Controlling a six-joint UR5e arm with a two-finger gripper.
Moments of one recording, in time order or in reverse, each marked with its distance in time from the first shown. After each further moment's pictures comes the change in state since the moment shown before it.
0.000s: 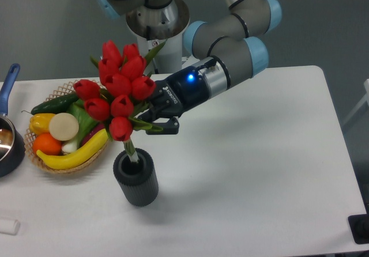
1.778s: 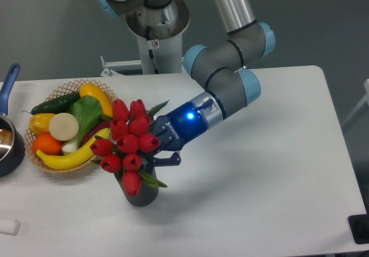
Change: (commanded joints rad) arm -0.008 -0.152 -0.005 -0.003 0.107 0.025
